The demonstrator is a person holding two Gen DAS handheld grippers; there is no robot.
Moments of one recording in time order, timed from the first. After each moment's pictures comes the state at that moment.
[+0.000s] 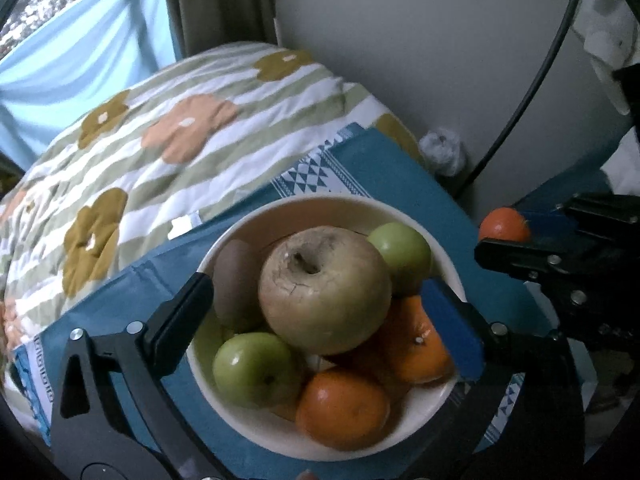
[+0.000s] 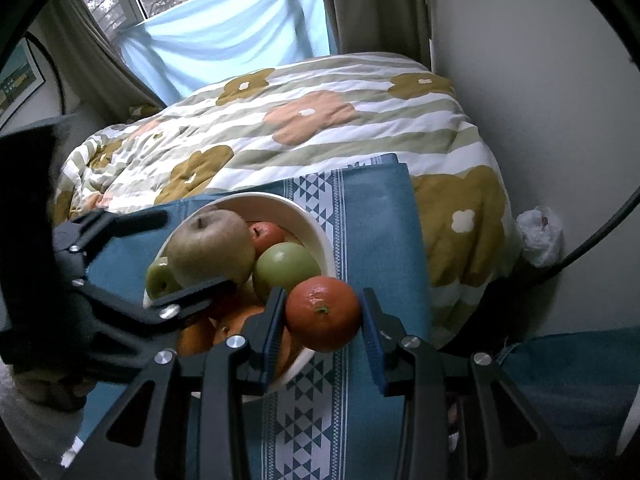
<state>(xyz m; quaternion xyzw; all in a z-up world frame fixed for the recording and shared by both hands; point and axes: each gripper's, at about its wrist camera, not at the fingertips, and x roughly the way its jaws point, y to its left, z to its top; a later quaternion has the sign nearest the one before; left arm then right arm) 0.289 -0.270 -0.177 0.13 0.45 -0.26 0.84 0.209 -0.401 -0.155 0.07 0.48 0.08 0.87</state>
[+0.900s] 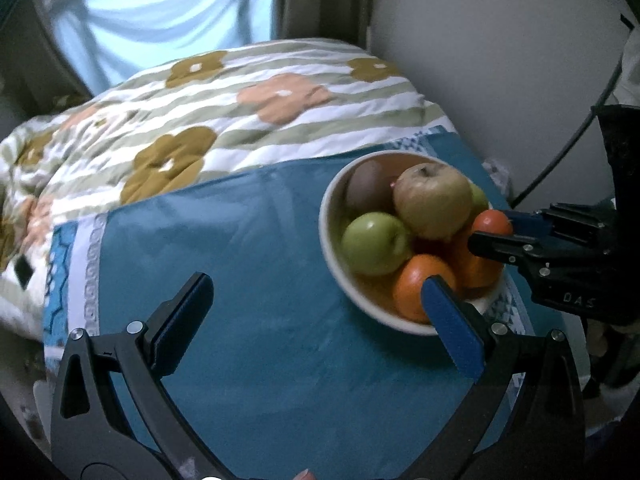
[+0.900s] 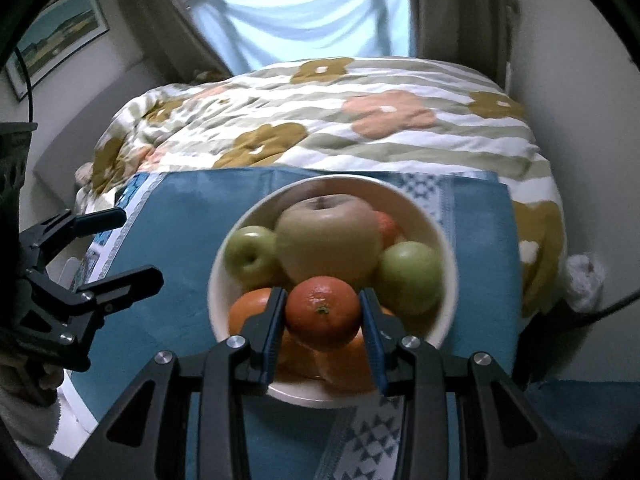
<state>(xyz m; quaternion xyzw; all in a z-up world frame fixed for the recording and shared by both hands) 0.219 -0.145 -0.157 0.04 0.46 -0.12 0.88 0.202 -0.324 -0.163 0.00 0.48 0.20 0.86</state>
